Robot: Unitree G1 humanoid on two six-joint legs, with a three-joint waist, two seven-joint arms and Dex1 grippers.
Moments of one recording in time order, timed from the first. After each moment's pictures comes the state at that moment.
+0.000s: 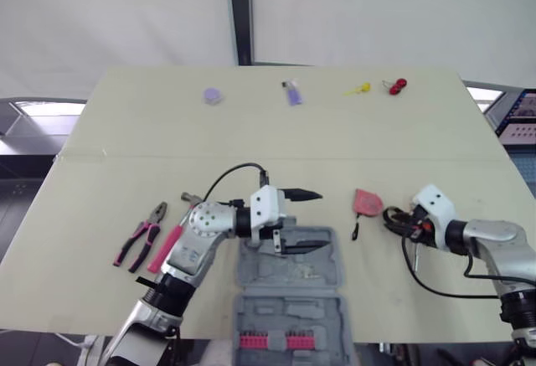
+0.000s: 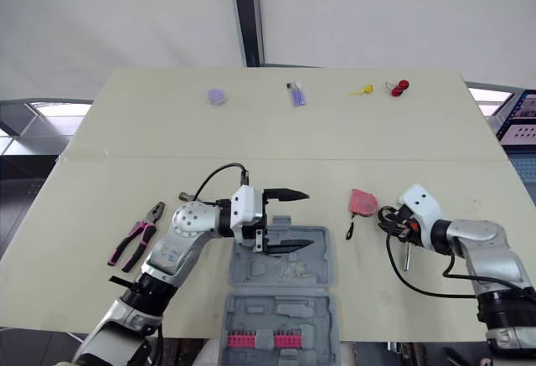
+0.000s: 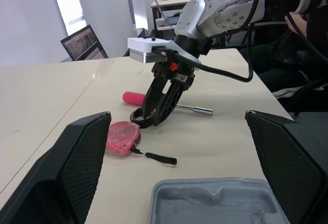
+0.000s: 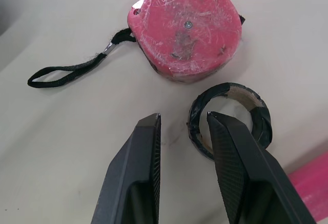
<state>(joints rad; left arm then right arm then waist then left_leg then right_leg) -0.44 0.25 -0.31 0.03 -0.23 -0.02 -0.96 -0.26 -0.81 -0.05 0.26 0.16 0.35 0.95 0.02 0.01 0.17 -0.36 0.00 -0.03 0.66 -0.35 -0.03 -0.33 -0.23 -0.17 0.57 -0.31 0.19</state>
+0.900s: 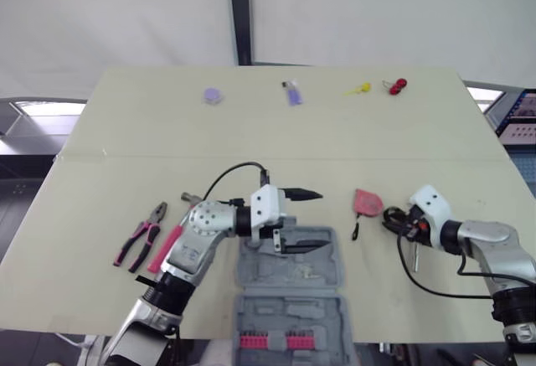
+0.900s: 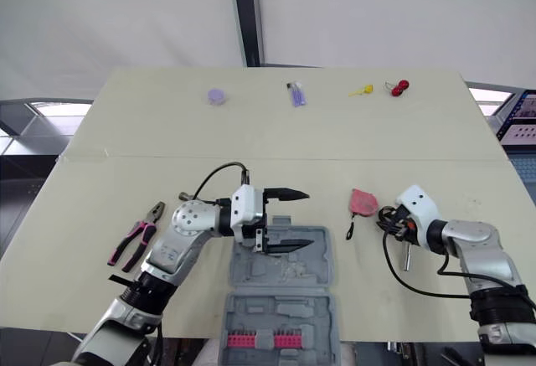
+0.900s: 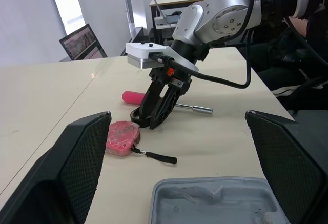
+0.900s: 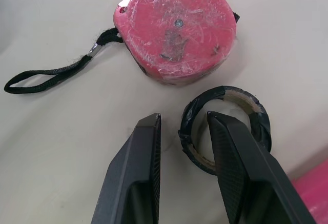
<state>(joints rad) -0.45 0.26 -0.32 0.03 -0.23 -0.02 -0.97 -0.28 -0.77 -0.05 0.32 0.14 0.30 0.92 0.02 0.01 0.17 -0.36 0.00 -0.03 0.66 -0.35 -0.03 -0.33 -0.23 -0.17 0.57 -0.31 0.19</state>
